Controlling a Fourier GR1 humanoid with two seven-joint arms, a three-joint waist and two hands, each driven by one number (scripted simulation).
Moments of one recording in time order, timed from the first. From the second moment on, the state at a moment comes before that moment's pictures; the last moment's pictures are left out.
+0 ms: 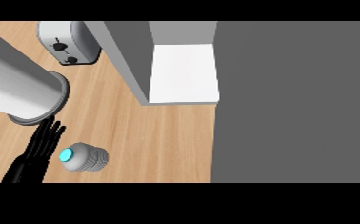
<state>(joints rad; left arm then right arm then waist) 0.21 0.12 0.31 -1.48 0.08 -0.45 -0.33 0.85 -0.11 0.29 -2.49 -0.06 0.18 -0.10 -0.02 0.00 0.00</state>
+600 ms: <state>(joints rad) 0.05 0.15 0.32 -1.01 -0.03 -0.44 -0.63 0.94 -0.14 0.32 -2.50 -0.06 0.19 -0.17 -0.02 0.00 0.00</state>
